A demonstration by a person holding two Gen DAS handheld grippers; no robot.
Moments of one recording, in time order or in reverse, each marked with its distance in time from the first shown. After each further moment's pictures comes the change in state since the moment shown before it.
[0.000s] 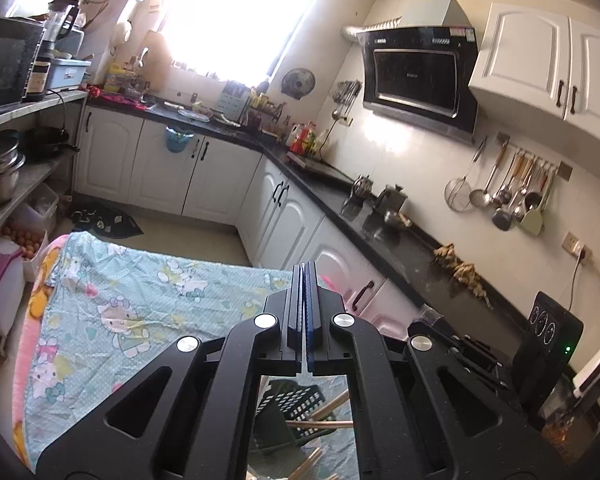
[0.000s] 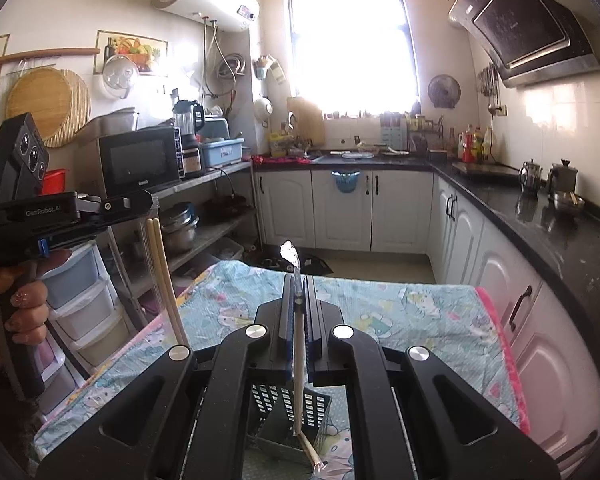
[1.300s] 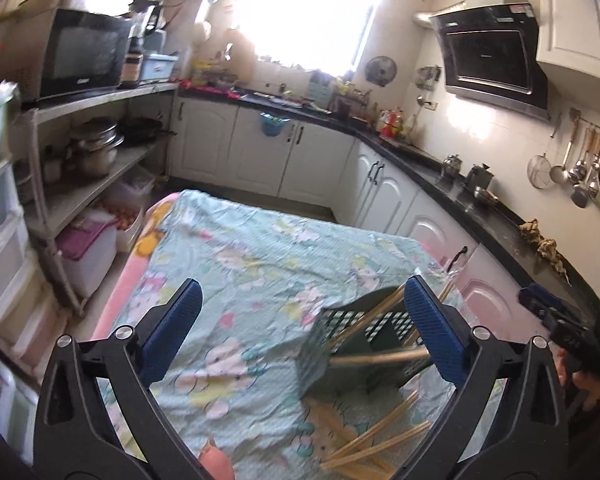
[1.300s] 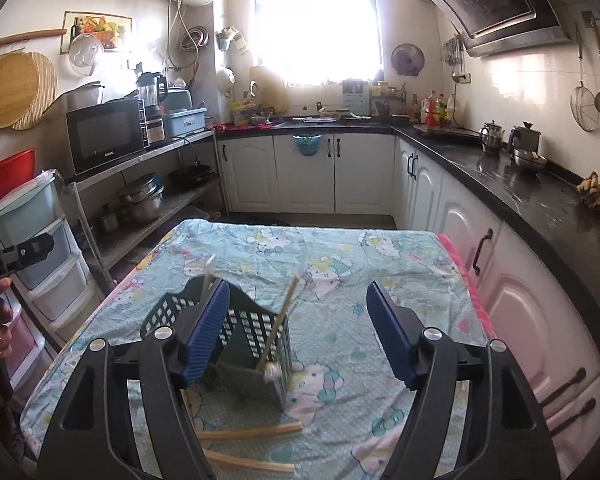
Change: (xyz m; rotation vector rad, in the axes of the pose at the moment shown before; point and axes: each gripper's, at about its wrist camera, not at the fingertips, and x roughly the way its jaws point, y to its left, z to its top) left arm -0.076 0.042 -0.090 -0.020 0.020 0.365; right arm -0.035 -0.017 -0.058 0.048 0.113 -0.126
